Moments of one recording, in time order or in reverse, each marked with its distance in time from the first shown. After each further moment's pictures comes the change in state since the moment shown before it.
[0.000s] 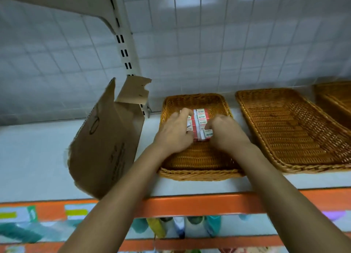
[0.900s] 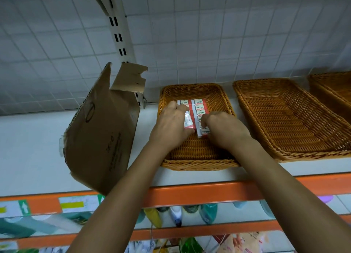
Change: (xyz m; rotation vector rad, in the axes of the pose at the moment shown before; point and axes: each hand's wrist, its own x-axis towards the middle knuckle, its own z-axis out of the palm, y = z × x) left_hand -0.007 -0.010 0.012 0.106 0.126 0.005; right_hand -0.010 -0.002 0.009 -0.171 -0.008 -0.095
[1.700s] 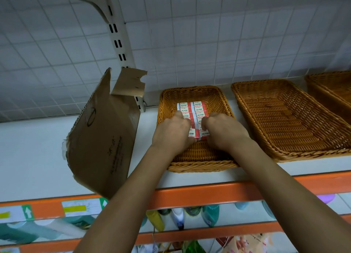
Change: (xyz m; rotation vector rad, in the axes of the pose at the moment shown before) left_hand -0.008 0.010 -0.004 0.316 -0.139 0.083; right_hand -0.001 -0.002 -0.003 0.003 -0.041 0.019
